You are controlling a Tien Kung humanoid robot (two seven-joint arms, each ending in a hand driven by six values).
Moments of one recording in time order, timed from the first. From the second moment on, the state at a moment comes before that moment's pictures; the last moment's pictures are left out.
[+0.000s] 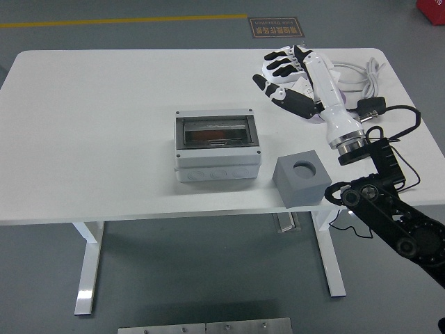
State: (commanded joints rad) left arm -0.06 0.21 -0.76 -0.18 0.71 0.02 0.25; right arm 0.41 -0.32 1.00 1.45 -1.42 -0.46 0.21
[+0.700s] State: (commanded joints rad) left arm -0.02 0.23 -0.79 -0.18 0.75 0.01 0.25; right arm 0.29 -0.35 1.05 1.50 -0.85 -0.33 0.32
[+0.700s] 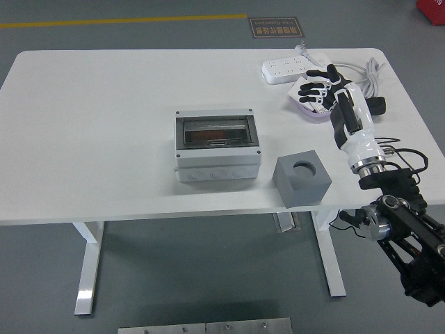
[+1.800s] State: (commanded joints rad) left arm -0.04 0.21 -0.77 -0.18 0.71 0.03 0.24; right arm 0.26 -0.39 1.13 1.63 -1.02 -0.36 0.24
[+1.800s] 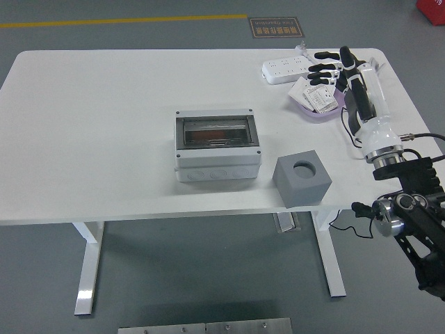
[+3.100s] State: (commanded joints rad) left arm -0.04 0.20 -0.77 -0.18 0.68 0.03 0.24; right arm 0.38 -0.42 1.19 1.51 -0.90 -0.22 0.12
